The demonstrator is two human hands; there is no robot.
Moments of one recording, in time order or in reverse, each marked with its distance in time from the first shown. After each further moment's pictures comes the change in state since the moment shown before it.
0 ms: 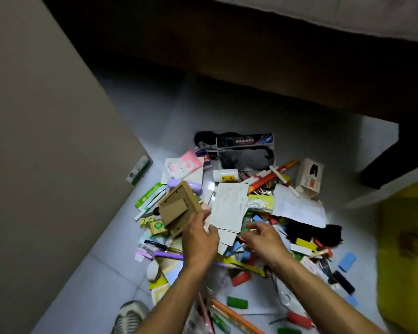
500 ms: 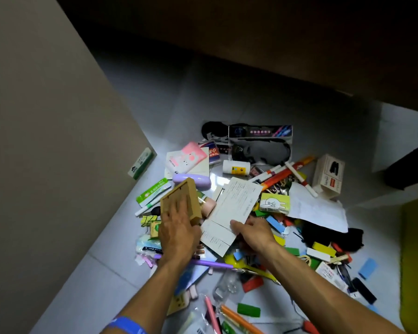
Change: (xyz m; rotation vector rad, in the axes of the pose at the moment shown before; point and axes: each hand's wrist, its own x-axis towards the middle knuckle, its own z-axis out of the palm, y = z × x) left_hand 0.051 -0.041 -0.037 0.597 0.004 0.081; right_hand 0.048 -0.009 0.051 0.070 0.056 0.165
